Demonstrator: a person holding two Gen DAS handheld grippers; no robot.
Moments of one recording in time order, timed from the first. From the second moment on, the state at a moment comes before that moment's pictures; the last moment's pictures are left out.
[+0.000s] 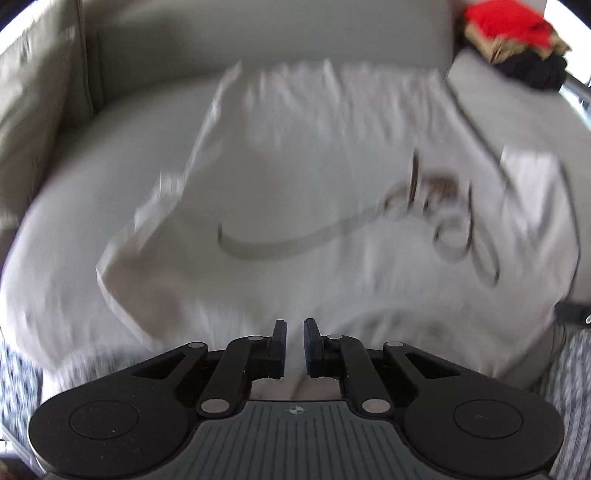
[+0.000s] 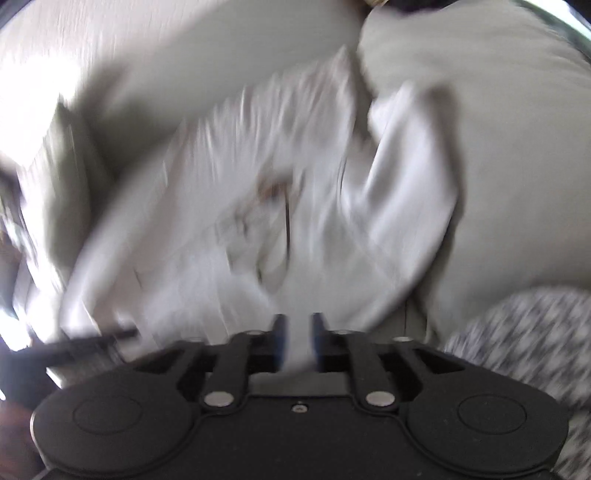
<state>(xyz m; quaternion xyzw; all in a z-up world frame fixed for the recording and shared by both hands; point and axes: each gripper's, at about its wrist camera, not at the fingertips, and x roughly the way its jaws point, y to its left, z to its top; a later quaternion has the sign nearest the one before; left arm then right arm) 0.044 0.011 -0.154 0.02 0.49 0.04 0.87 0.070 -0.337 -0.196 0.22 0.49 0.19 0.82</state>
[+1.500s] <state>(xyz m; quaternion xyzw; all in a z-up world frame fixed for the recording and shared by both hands) 0.066 -0.012 -0.200 -0.03 0.52 -0.03 0.85 0.173 -0.417 -0.230 0.46 0.36 0.06 0.81</state>
